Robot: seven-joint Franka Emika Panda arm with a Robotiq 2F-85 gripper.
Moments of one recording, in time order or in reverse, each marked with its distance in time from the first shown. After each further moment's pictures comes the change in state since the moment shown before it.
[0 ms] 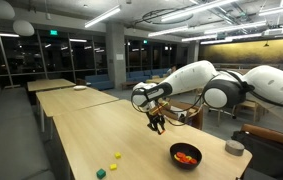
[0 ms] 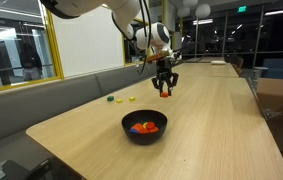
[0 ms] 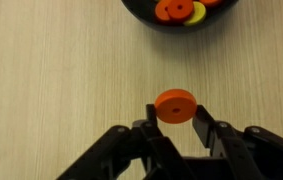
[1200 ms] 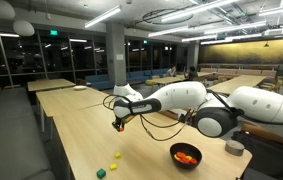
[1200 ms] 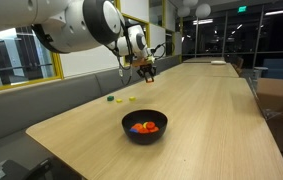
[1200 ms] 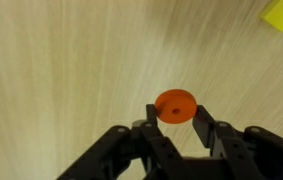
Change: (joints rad) arm 0.119 0.278 0.059 0.444 0.000 0.554 -0.078
